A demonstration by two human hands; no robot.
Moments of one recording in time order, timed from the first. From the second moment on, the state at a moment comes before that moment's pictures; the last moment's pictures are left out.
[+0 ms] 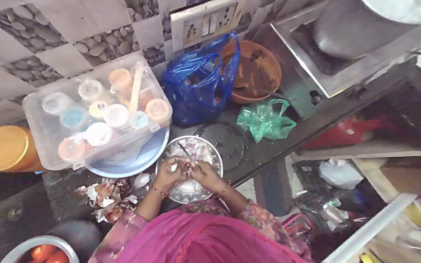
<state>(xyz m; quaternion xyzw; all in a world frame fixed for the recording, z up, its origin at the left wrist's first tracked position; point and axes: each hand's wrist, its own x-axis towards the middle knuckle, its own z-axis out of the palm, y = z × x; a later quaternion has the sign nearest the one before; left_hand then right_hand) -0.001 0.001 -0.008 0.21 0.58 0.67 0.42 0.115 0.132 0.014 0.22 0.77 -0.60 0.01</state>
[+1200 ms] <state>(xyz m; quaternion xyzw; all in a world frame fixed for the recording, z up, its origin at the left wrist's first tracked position) -0.010 0.017 -0.005 0.22 0.77 0.50 0.34 0.117 0.162 0.034 0.27 0.95 -0.17 -0.03</state>
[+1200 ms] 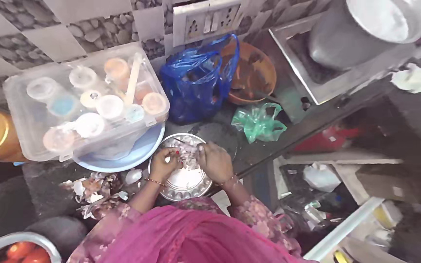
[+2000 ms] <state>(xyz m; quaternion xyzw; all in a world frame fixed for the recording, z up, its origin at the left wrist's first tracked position) 0.031 0.046 0.033 0.49 0.74 -0.15 0.44 0.194 0.131 0.031 0.33 0.85 -0.32 -0.25</state>
